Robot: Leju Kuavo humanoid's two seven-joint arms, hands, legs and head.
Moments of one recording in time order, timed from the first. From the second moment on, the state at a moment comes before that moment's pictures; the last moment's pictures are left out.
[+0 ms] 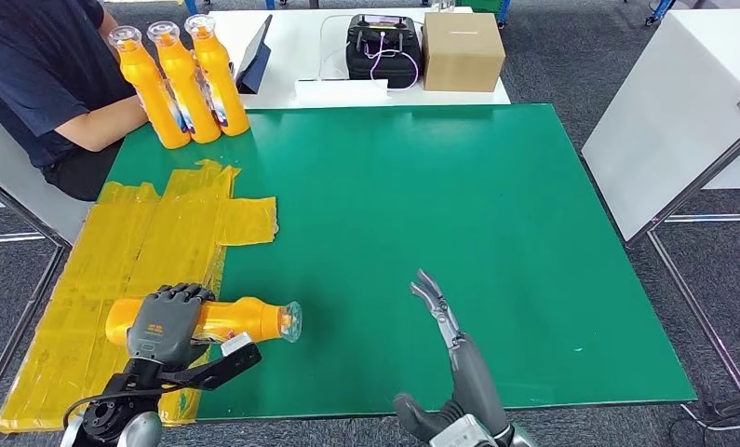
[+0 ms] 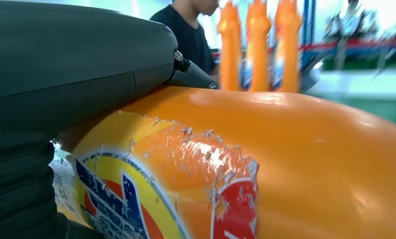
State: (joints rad) left arm 0.08 0.10 -0.12 -1.63 -1.32 0.09 0.03; right arm 0.25 -0.11 0.61 -2.07 0.39 -0.14 -0.07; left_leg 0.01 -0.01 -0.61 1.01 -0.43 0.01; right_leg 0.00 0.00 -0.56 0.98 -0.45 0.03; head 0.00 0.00
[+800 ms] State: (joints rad) left arm 0.05 0.15 -0.12 -1.53 -1.37 0.06 0.09; right arm 0.26 -0.14 0.61 -2.10 0.44 -0.16 -0.08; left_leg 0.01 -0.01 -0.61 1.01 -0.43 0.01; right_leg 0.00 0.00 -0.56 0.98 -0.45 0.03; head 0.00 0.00
